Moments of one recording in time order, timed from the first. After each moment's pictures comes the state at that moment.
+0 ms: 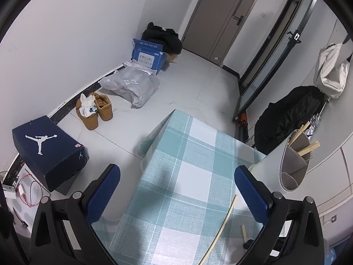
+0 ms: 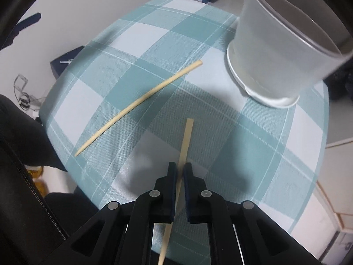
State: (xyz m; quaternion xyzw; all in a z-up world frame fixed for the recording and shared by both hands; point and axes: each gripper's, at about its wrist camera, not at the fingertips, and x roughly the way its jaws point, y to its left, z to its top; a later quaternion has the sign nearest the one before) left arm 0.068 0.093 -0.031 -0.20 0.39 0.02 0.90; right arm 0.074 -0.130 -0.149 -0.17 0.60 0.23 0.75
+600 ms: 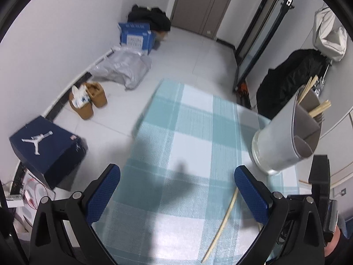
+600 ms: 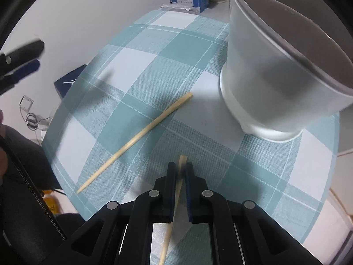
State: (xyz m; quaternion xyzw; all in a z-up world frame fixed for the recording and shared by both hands) left arm 0.079 0.064 -0.062 -0.15 0.47 -0.02 0.87; right arm 0.122 -0.138 -0.148 -0.12 0.59 0.25 0.76
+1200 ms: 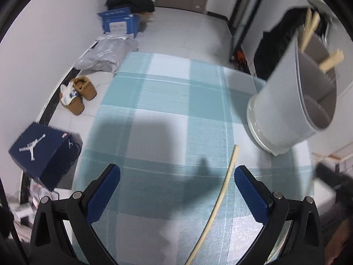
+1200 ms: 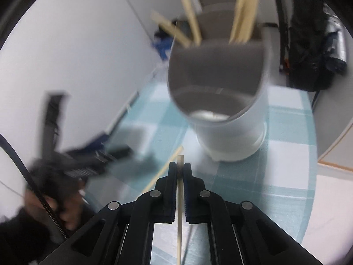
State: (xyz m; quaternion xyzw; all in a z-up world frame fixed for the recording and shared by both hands) left arm 0.099 -0.006 -0.087 -0.06 0.53 -0.03 0.85; right arm 0.095 -0.212 -0.076 0.09 0.45 0.25 0.85
